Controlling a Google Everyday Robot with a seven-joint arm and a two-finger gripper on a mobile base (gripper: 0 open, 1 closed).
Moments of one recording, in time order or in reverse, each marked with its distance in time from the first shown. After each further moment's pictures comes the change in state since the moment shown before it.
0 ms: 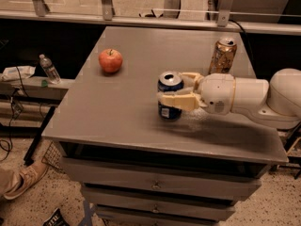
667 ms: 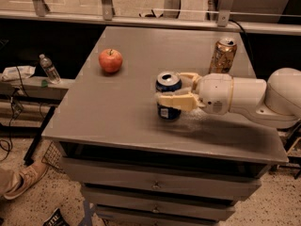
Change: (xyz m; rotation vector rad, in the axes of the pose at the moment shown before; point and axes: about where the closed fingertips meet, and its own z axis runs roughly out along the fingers) arm -0.002 0.002 0.004 -0.008 0.000 -0.003
